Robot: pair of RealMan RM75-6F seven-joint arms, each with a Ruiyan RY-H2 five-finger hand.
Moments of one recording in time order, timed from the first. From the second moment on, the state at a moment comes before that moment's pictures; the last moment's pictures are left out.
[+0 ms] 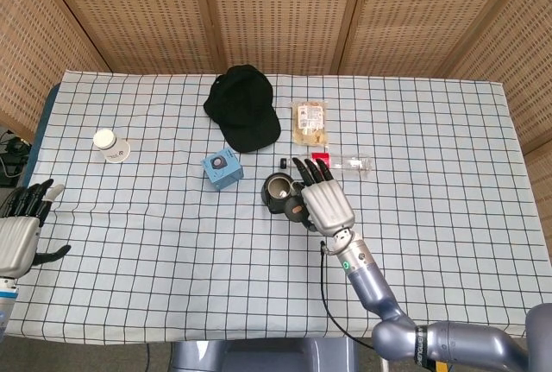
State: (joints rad) left arm -0.18 -1.12 -0.06 -1.61 1.42 1.36 0.07; right arm 0.71 -1.60 0.34 -1.77 -0.95 1.09 -0.78
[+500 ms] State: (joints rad) left arm -0.20 -1.12 -0.08 -1.59 1.38 1.32 0.06; right arm 0.88 -1.71 0.39 -1.54 -0.85 1.00 -0.72
